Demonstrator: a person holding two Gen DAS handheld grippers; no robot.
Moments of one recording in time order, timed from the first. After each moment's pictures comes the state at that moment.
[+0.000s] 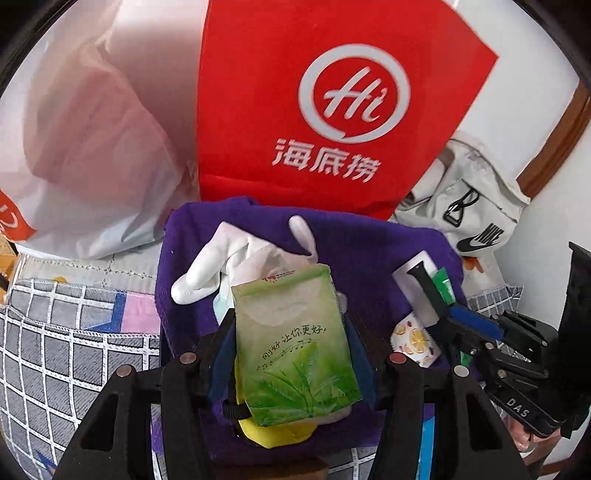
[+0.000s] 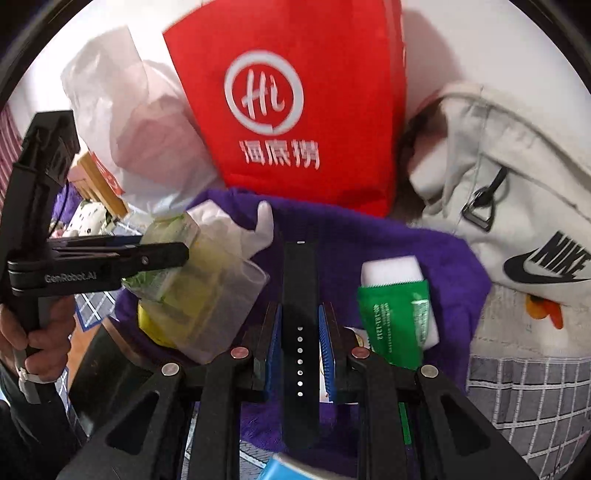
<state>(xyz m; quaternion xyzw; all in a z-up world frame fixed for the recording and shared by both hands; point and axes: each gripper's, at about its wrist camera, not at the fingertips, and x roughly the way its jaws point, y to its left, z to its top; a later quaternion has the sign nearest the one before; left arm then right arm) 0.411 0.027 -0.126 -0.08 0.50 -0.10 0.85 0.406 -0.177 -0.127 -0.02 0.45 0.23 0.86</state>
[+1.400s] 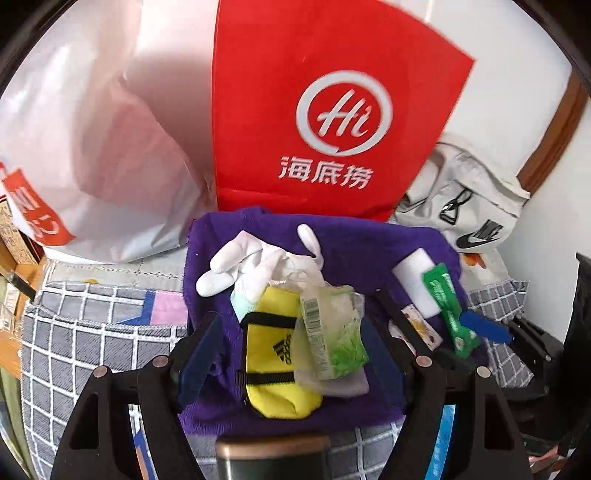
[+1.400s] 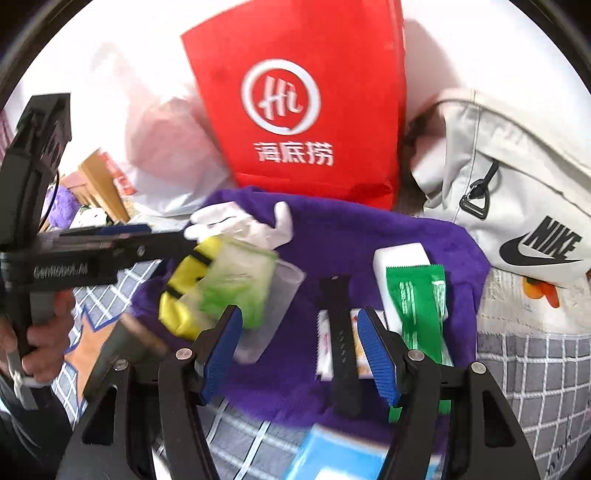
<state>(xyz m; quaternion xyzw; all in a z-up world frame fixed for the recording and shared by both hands) 0.383 0.028 -0.090 -0.06 0.48 -0.08 0.87 0.367 -0.163 -0.108 -0.01 0.44 0.22 0.87</state>
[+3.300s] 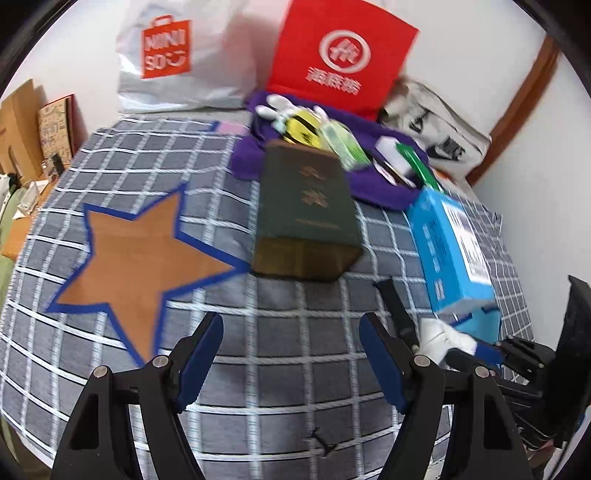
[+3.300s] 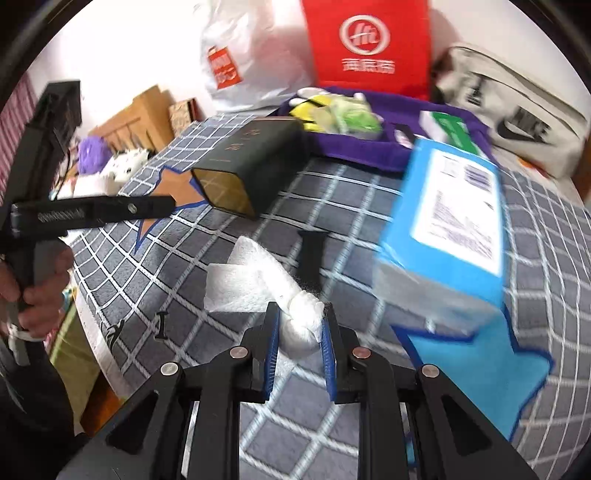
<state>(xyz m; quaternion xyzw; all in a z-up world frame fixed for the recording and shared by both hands) 0.144 0.063 -0.131 -0.09 0.51 -0.08 0.85 0.121 -0.165 -0.148 -0.03 0.47 0.24 0.85</state>
